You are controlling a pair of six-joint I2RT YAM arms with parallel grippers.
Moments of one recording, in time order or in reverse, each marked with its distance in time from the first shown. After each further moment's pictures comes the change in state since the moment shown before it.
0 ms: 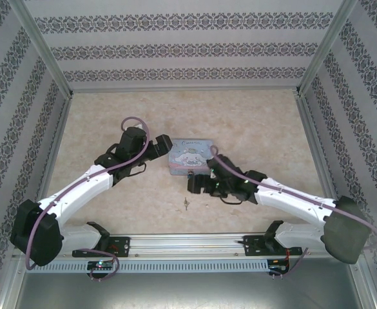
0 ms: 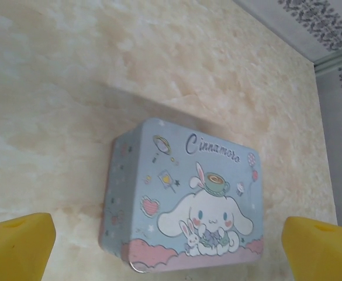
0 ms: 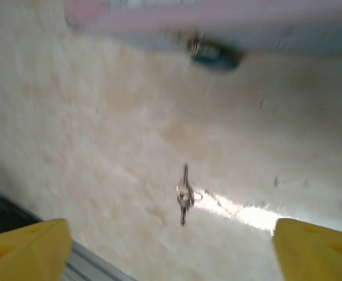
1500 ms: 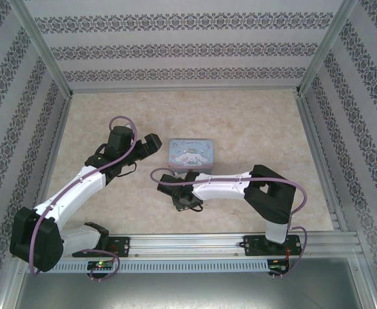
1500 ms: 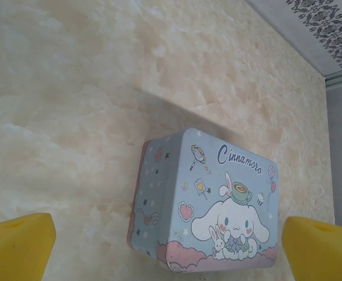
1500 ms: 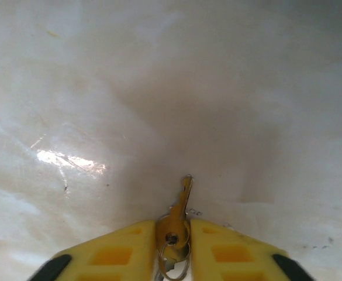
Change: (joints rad) left arm 0.125 -0.045 -0.039 -0.032 0.102 0.010; right arm 0.275 0.640 0.429 -0.293 0.305 -0.021
